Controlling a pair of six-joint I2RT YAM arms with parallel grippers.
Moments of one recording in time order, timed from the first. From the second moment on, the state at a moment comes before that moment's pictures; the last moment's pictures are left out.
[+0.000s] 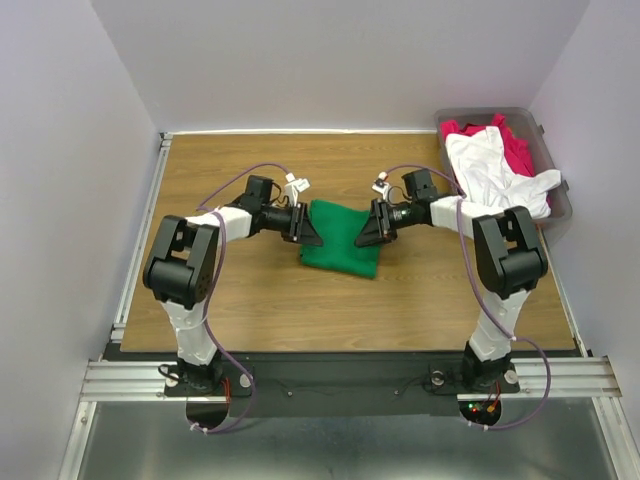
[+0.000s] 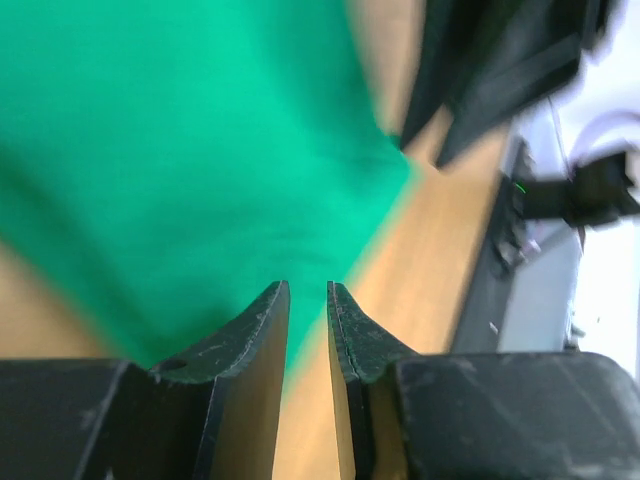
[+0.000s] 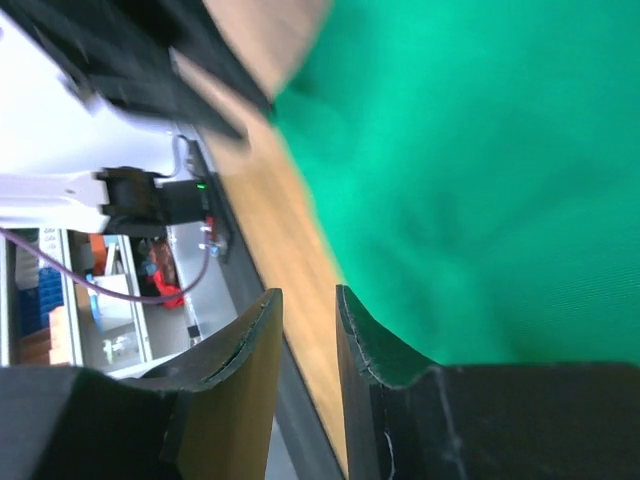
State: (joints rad) left arm -0.29 1.90 1.07 -0.04 0.98 -0.20; right arm 0.28 1.96 1.18 -0.27 -1.07 0.32
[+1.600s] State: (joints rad) left arm -0.21 2.30 1.44 0.20 0.98 -0.47; right arm 0.22 2.39 1.76 -0.51 -1.06 0.01
